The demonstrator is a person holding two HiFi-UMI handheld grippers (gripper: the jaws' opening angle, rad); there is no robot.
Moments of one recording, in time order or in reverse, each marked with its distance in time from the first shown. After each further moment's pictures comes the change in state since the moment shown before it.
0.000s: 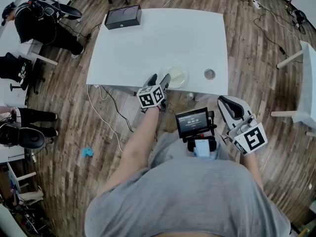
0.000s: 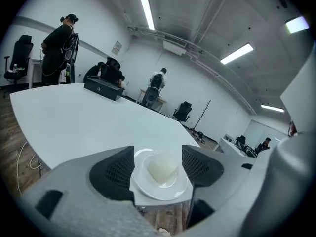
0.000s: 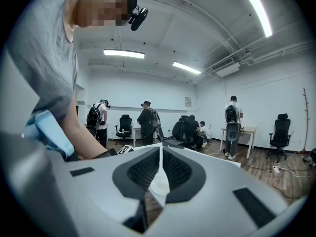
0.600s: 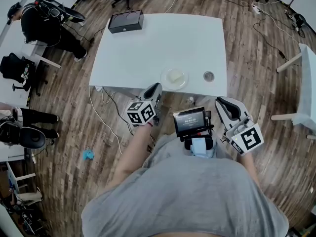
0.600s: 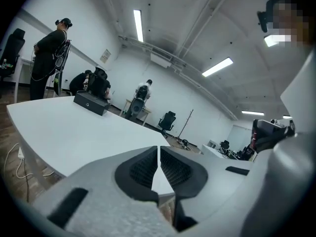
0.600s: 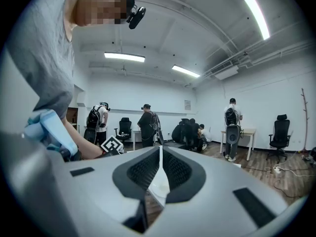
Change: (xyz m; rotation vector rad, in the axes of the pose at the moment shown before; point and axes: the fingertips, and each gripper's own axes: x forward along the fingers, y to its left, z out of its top) left arm -0.085 -0.049 0.032 0.041 -0.114 -0.171; right arm -0.008 0.003 0.002 0.004 -0.039 -0.007
